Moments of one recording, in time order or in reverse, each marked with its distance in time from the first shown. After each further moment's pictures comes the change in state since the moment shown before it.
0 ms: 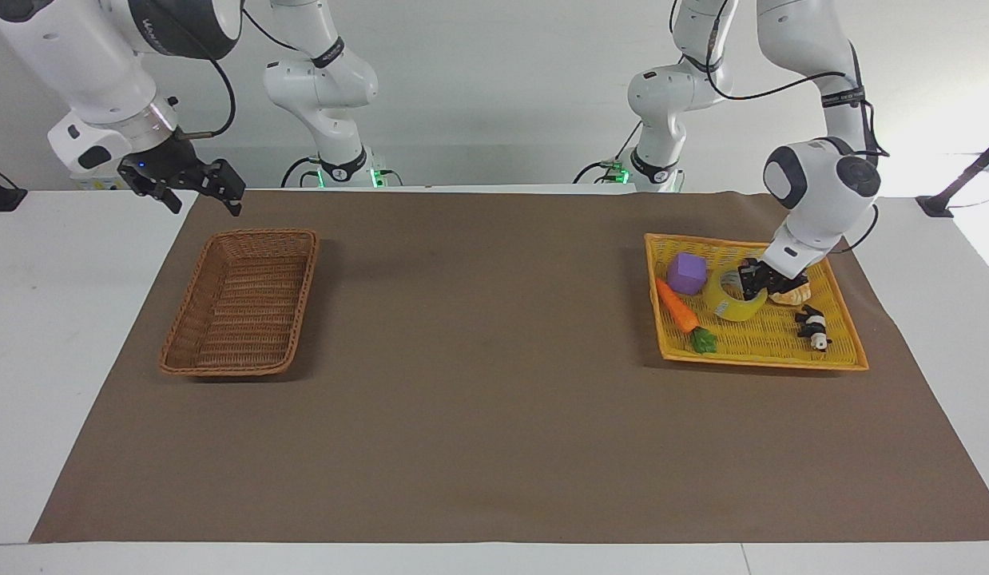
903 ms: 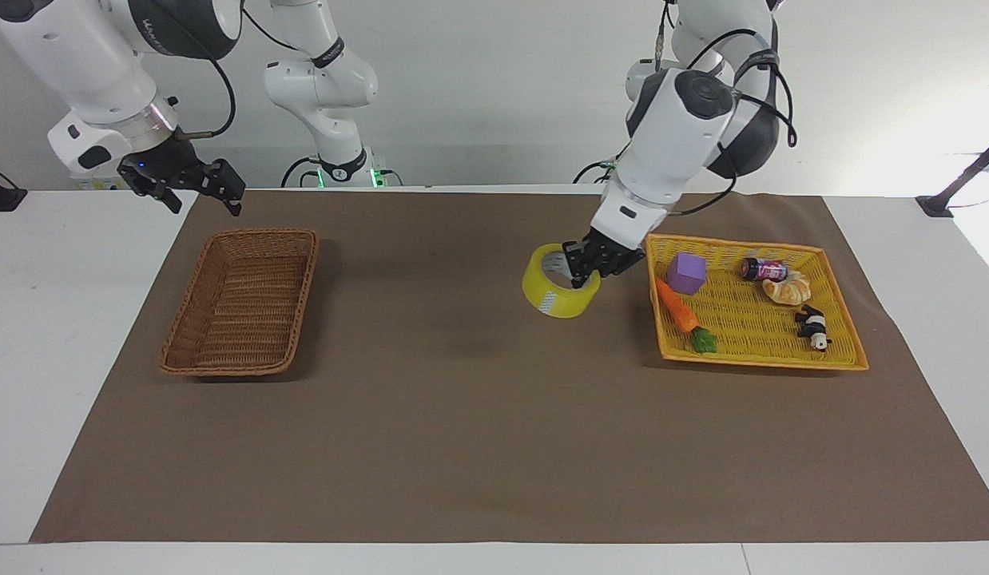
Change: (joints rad) left arm -0.647 0.178 -0.016 0.509 -0.171 -0.150 -0.868; right arm 0.000 0.000 0.000 0.000 0.000 0.000 0.000
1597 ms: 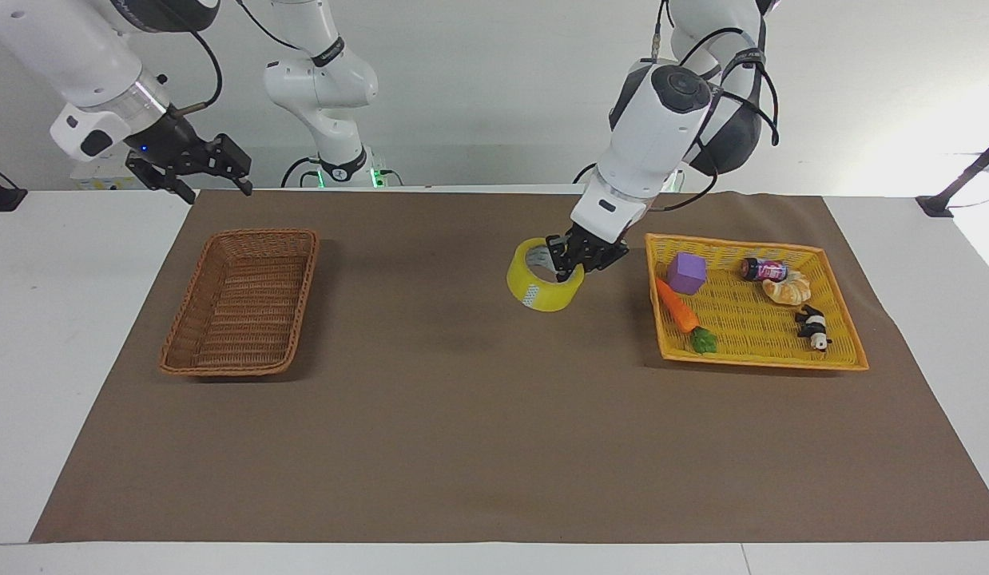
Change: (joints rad) left arm -0.002 0.000 0.017 0.000 0.000 0.000 0.000; right arm -0.016 -0.031 -0.020 -0.013 0.289 -0.035 -0.183
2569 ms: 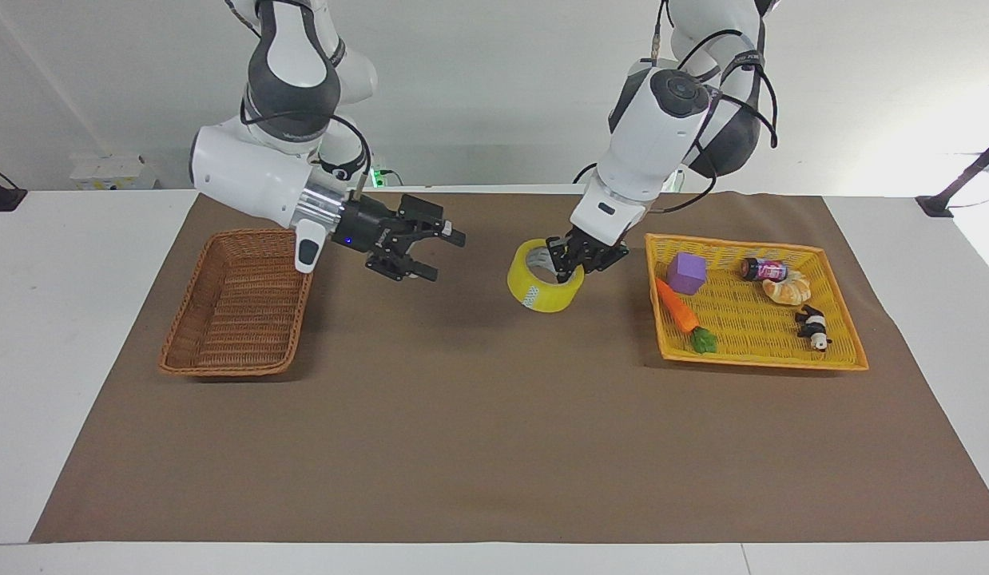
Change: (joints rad) left arm 0.000 0.001 0.000 -0.009 0.000 -0.001 0.001; right arm 0.357 0.217 0.012 -0.186 0.994 0.575 -0.077
